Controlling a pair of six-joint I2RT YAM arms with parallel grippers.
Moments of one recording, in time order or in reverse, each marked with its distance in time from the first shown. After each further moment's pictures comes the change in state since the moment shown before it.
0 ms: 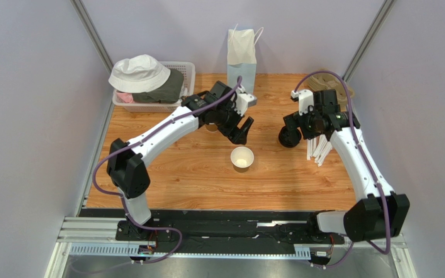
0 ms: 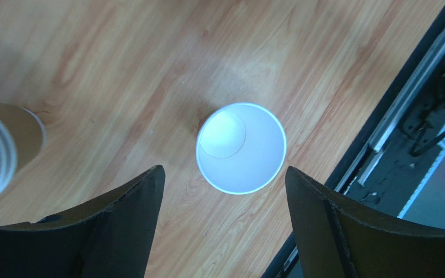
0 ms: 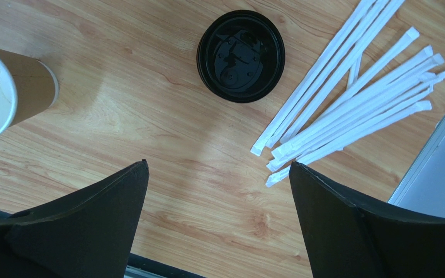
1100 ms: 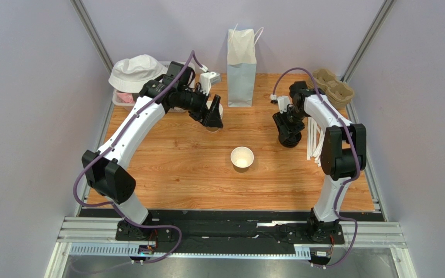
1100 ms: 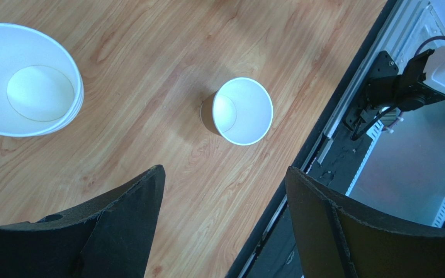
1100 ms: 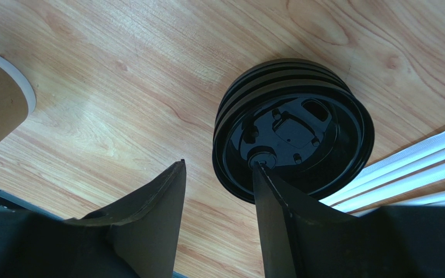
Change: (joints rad) left arm 0.290 -0.147 0.062 -0.168 0.307 0.044; right arm 0.000 0.645 0.322 -0.137 -0.132 -0.101
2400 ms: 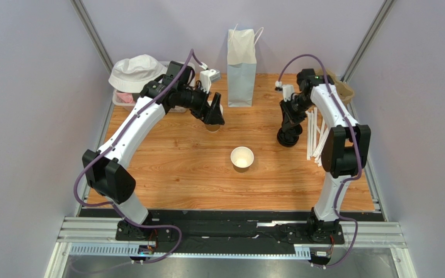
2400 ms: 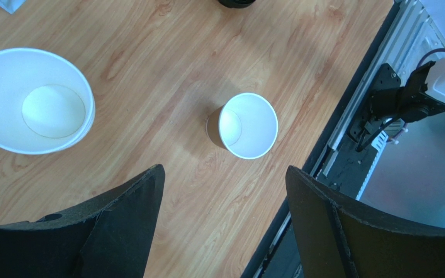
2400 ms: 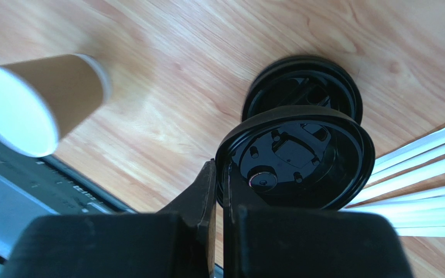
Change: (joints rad) left arm 0.006 0.005 -0.010 0.061 0.006 -0.013; right arm -0.036 0.031 0.195 -0.183 -0.130 0.013
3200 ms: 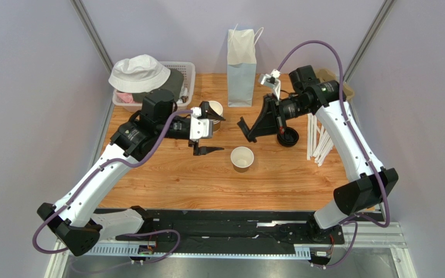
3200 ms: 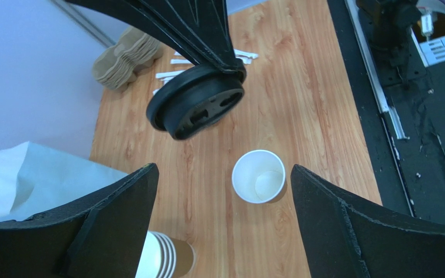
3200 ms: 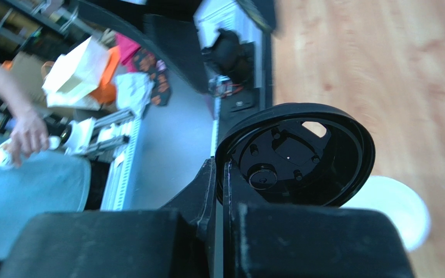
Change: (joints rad) left arm -0.177 -0.502 -0.370 0.319 0.174 0.648; right arm 0.208 -0.394 0.011 -0.115 -0.974 -0.119
